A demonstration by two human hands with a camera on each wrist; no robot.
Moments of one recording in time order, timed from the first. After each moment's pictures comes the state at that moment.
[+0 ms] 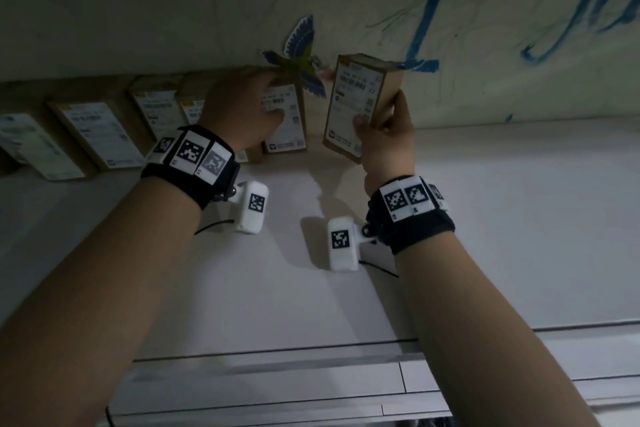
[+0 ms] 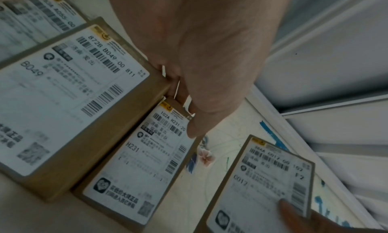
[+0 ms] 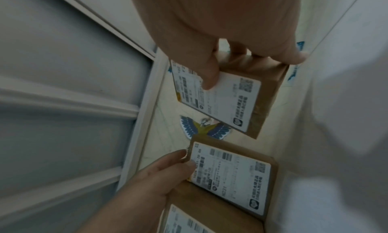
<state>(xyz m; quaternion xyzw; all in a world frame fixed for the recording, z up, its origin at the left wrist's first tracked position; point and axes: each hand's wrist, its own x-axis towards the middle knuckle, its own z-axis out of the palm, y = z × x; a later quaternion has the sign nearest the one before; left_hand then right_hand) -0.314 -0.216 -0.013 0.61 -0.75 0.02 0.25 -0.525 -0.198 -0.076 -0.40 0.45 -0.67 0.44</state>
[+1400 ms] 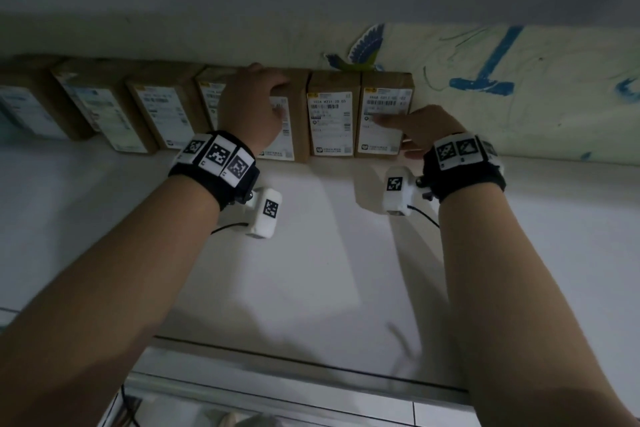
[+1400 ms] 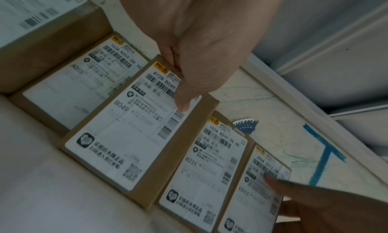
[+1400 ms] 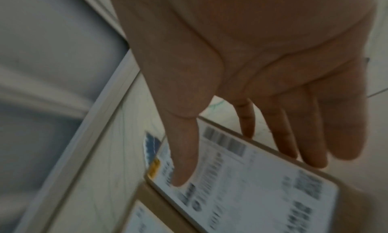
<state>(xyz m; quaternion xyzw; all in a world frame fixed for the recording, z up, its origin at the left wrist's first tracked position) -0.260 -0.214 -0.025 0.69 -0.65 0.12 0.30 -0.534 -0.283 -0.036 -0.57 0.64 -0.30 0.42</state>
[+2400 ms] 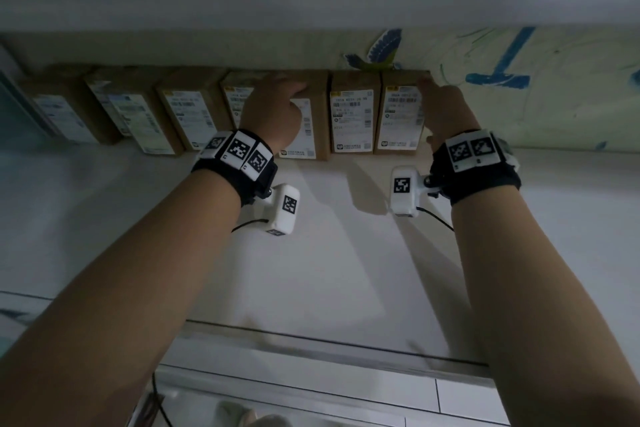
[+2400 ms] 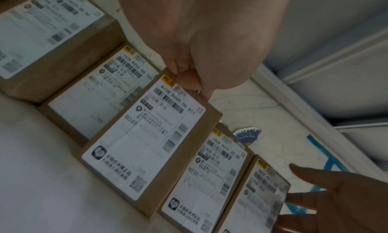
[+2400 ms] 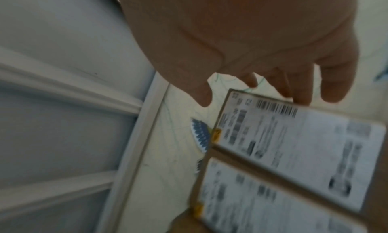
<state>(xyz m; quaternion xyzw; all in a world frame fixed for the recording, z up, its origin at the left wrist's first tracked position) -0.249 -0.203 -0.018 0.69 -0.66 -0.01 0.30 -0.507 -0.259 -0.018 -0.51 0.61 -0.44 0.41</state>
